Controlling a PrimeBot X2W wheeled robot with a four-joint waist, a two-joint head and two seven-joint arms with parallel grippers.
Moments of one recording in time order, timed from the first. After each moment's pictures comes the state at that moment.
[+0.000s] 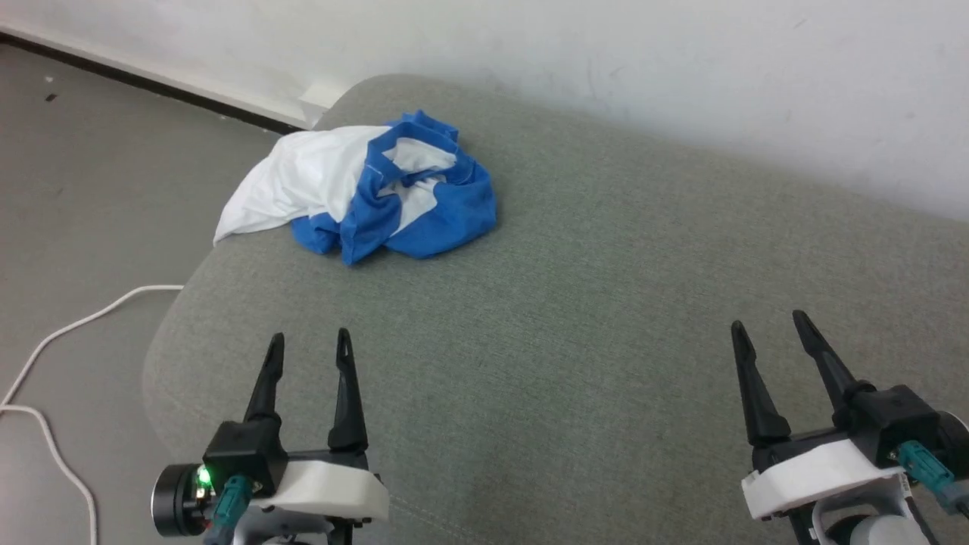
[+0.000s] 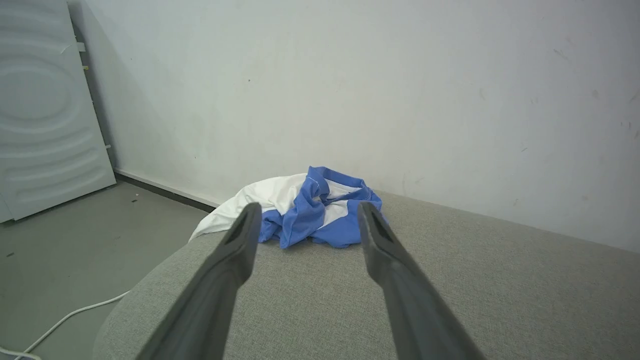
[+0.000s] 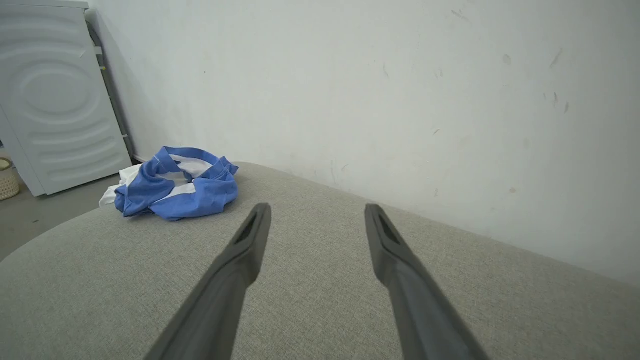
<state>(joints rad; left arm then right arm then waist) 0.04 0.06 -0.15 -0.10 -0.11 0.18 -0.15 0.03 -0.05 0.00 -0.02 0.05 0.13 -0.15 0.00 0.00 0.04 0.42</state>
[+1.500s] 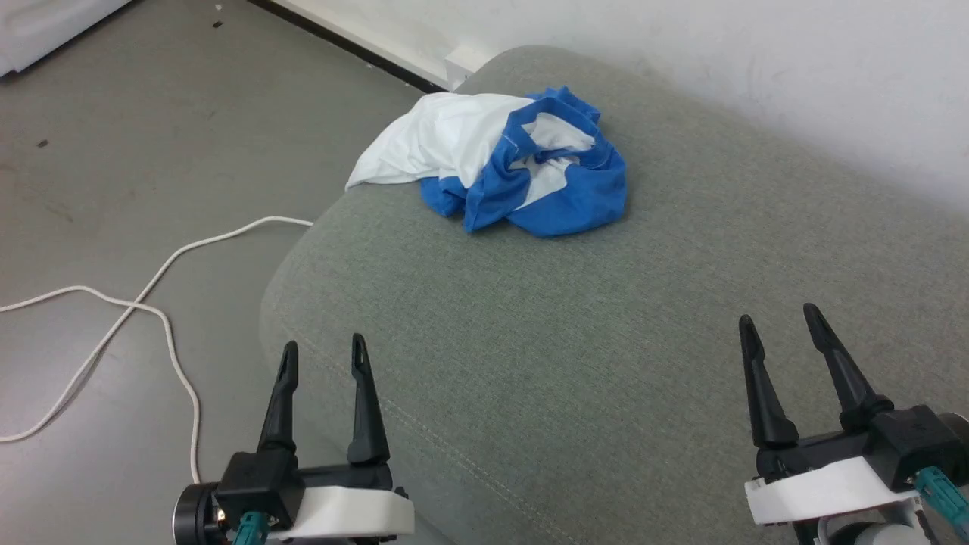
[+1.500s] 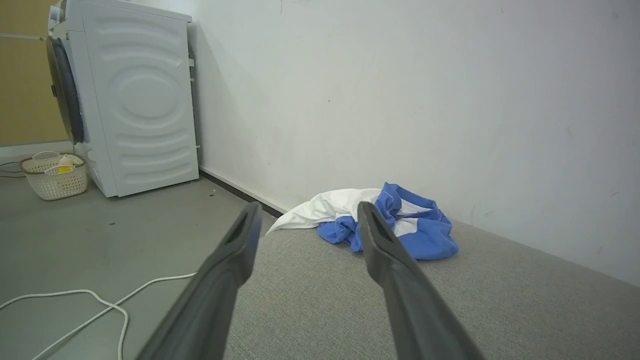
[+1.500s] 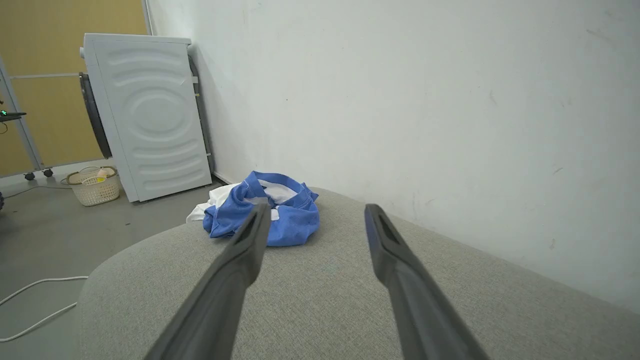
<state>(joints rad) 0.08 0.06 -0.24 -0.15 -0.17 0.28 -0.25 0.05 -0.05 0.00 -0.07 0.05 0.13 -0.25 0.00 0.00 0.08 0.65</state>
